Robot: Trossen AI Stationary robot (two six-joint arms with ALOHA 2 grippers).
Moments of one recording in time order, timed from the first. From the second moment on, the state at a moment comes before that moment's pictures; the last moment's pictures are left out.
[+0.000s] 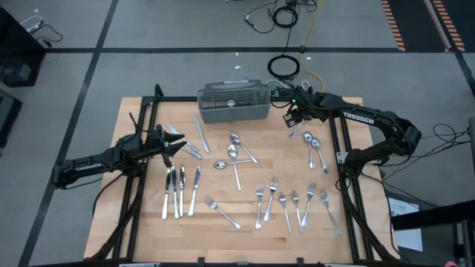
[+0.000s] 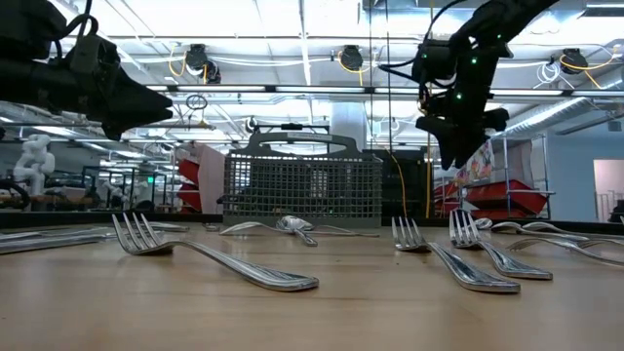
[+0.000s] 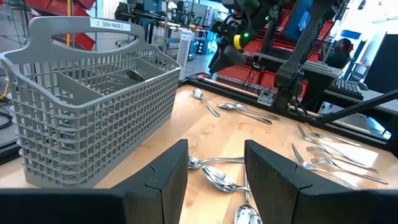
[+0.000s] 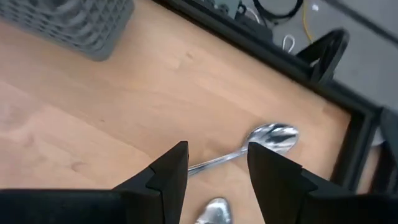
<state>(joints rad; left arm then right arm) 0.24 0.05 0.03 -0.03 -0.08 -0.20 -0.63 1.38 0.99 -0.77 0.33 0.43</state>
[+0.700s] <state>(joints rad) 0.24 0.05 0.03 -0.04 -0.08 -0.23 -0.64 1.39 0.90 -0.70 0.31 0.97</state>
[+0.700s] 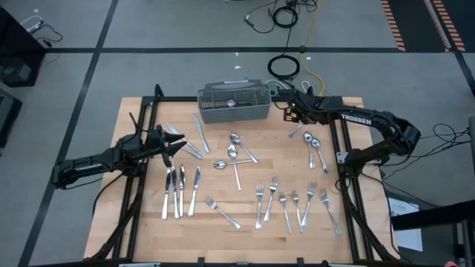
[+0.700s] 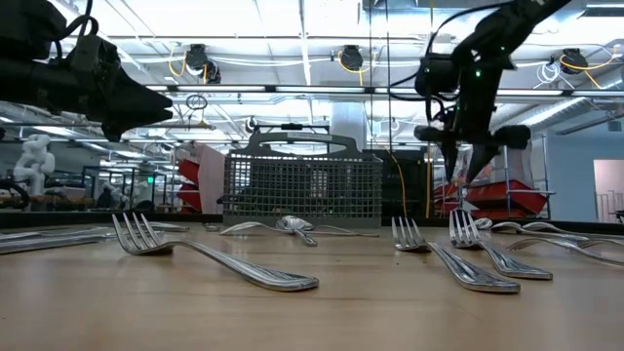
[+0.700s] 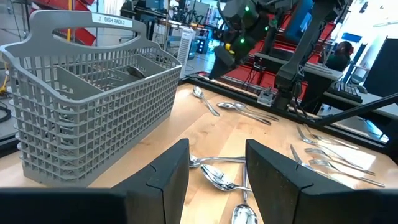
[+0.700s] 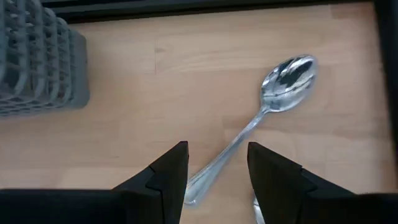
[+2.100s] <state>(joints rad) 0.24 0.05 0.03 -0.04 -0.07 -0.23 -0.73 1.62 0.75 -0.46 0.21 1.01</state>
